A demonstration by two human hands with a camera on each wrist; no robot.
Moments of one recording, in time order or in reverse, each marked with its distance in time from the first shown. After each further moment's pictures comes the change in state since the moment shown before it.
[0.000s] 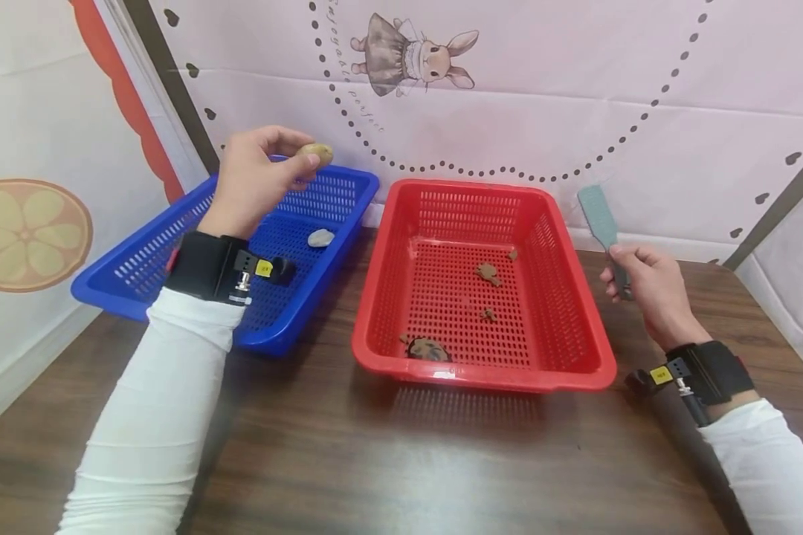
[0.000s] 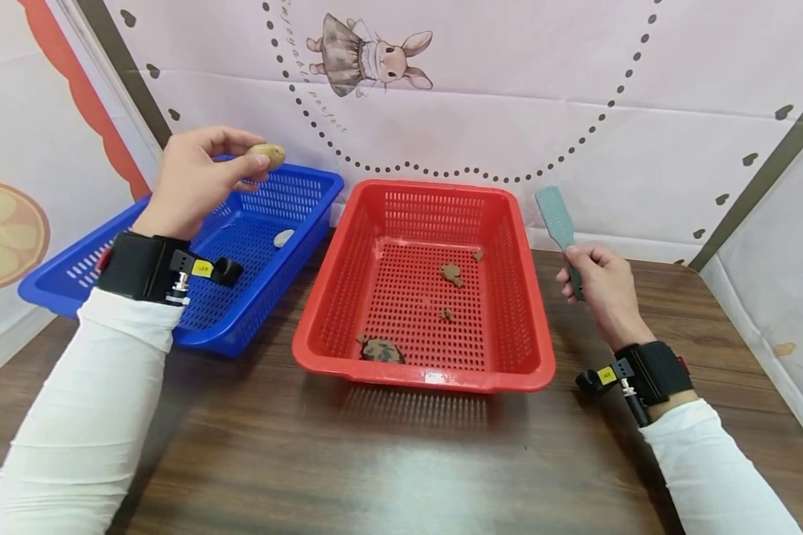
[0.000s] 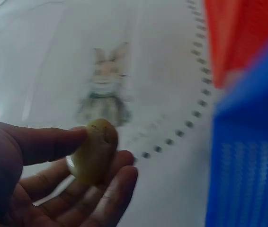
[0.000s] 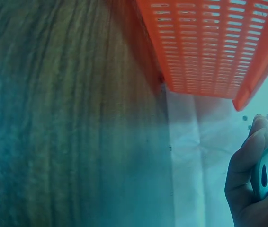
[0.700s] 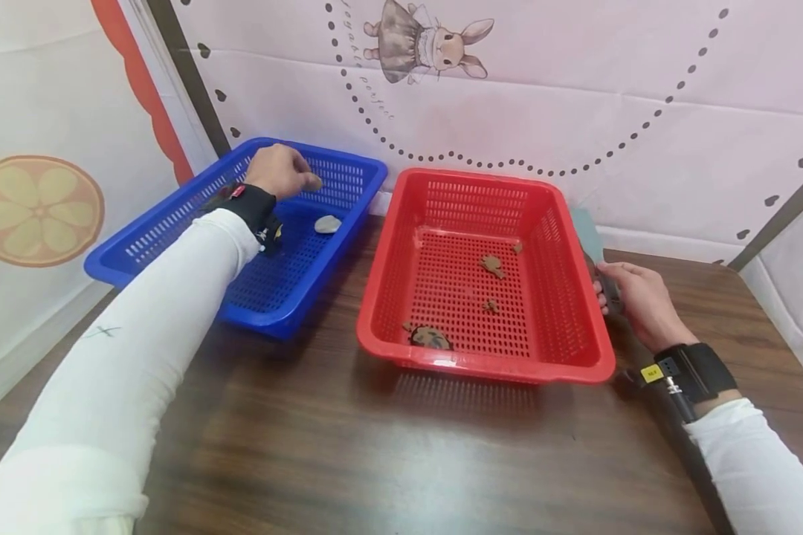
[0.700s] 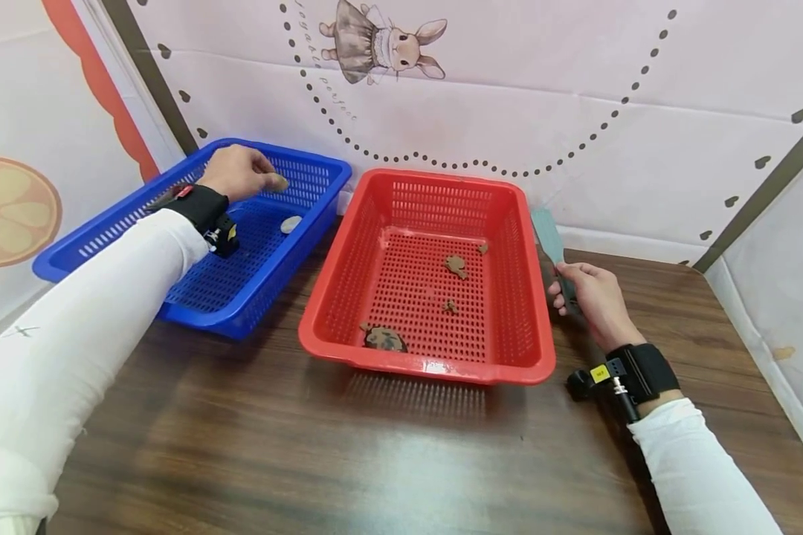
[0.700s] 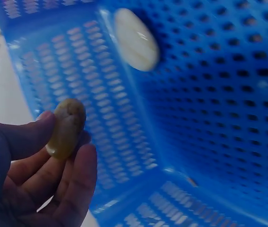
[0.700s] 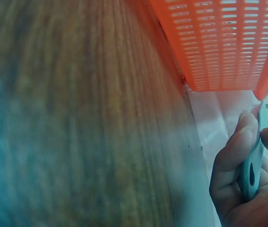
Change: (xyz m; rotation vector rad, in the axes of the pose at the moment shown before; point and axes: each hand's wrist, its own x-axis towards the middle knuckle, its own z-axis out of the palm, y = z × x) left_hand 0.066 -0.093 0.001 0.555 -0.237 -0.148; right_hand 0.001 0.013 0.003 0.148 -0.162 0.307
